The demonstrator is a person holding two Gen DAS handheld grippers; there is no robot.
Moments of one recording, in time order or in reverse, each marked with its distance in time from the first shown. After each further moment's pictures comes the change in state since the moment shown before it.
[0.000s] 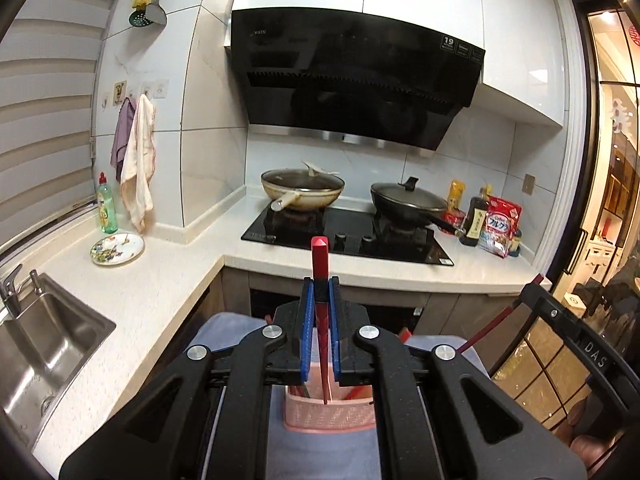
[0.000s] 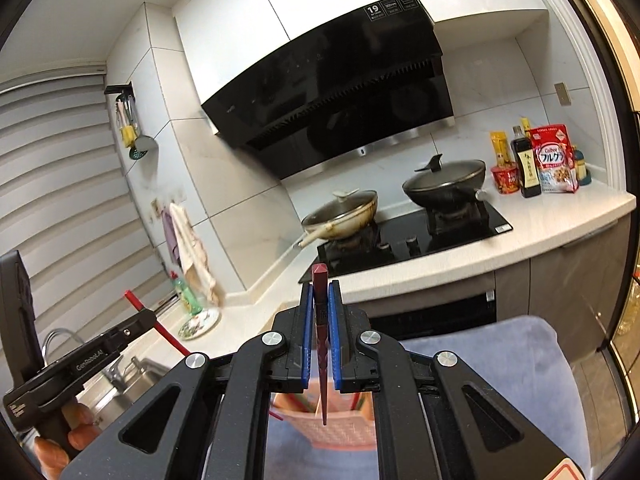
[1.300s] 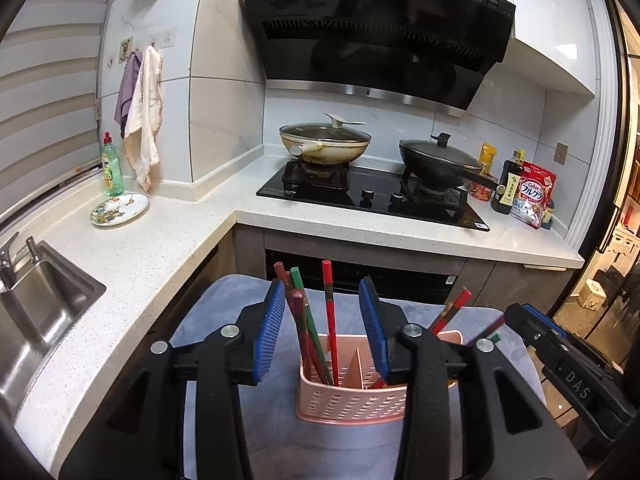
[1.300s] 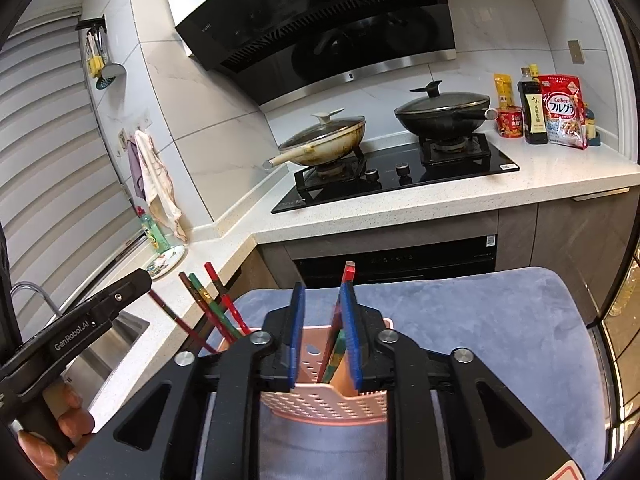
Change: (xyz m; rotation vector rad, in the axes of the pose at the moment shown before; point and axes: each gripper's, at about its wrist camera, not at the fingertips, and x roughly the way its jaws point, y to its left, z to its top) left arm 0.073 0.012 -0.063 -0.005 0.118 0.080; right arm 0.074 -0.021 -0.074 -0.041 0.219 -0.060
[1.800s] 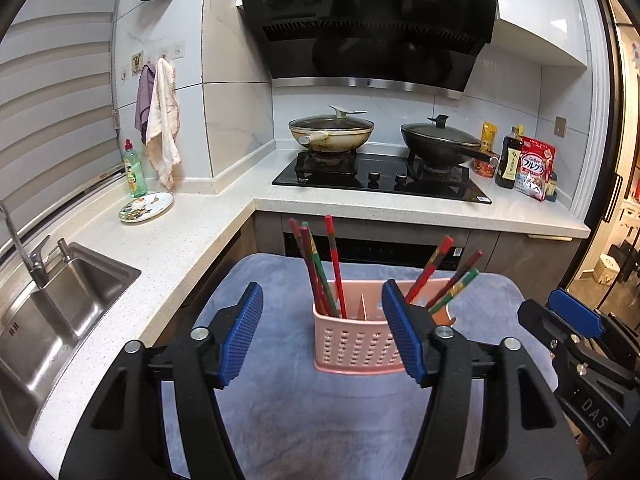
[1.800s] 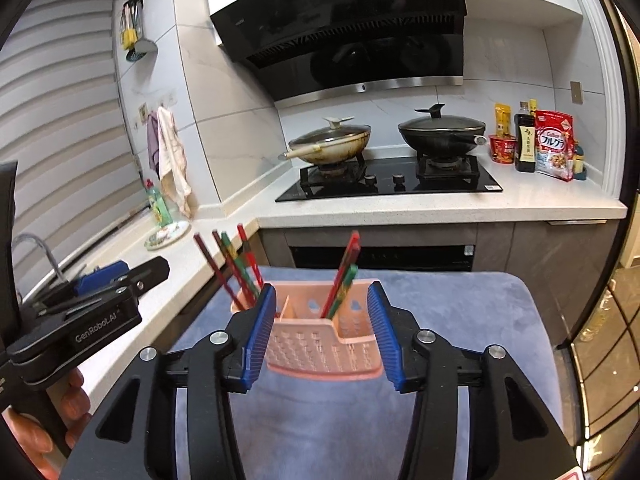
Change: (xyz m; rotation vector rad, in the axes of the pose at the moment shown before) left arm -0.065 -0.016 -0.034 0.071 0.031 0.077; right arm -0.078 0.027 -0.035 -0.132 0.015 -0.056
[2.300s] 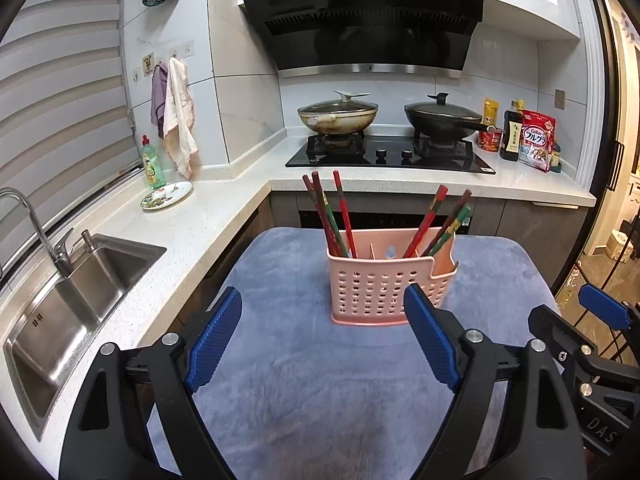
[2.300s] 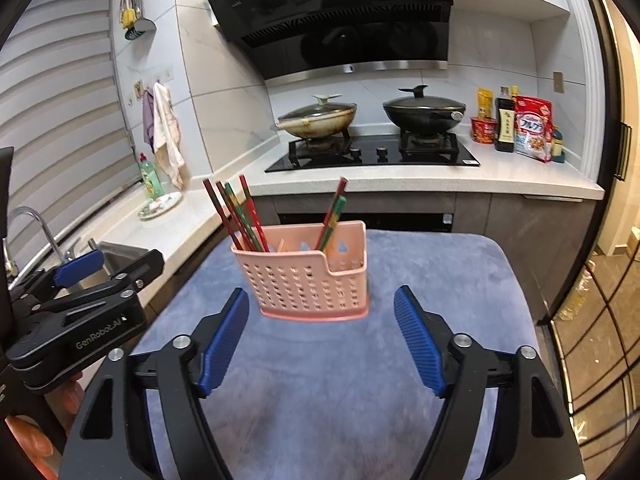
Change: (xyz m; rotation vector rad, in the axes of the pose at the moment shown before) left arm -0.039 -0.003 -0.045 0.050 0.038 0.055; right arm -0.049 0.011 -0.048 -0.010 0.070 -0.089
